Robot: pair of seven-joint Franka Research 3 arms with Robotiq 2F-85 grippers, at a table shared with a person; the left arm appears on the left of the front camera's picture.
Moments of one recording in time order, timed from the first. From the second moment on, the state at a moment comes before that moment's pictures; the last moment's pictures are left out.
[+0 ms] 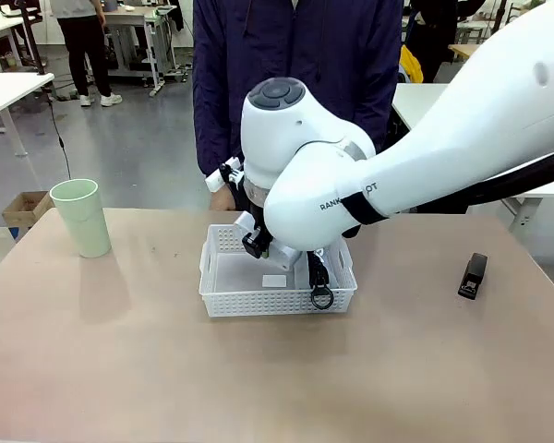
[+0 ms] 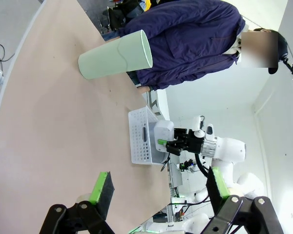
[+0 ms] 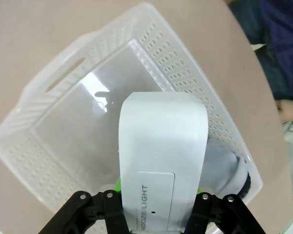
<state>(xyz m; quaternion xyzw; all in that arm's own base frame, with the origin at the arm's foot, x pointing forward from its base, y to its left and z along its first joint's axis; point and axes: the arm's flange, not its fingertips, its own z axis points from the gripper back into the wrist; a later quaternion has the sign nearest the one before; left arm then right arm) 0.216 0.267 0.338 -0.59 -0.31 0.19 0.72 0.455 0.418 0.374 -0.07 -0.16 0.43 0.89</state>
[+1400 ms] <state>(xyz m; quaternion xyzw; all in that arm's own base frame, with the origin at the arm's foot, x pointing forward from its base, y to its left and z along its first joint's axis) 0.216 0.267 0.338 -0.59 -0.31 0.19 0.72 0.487 0.421 0.327 0.02 -0.07 0.46 0.88</state>
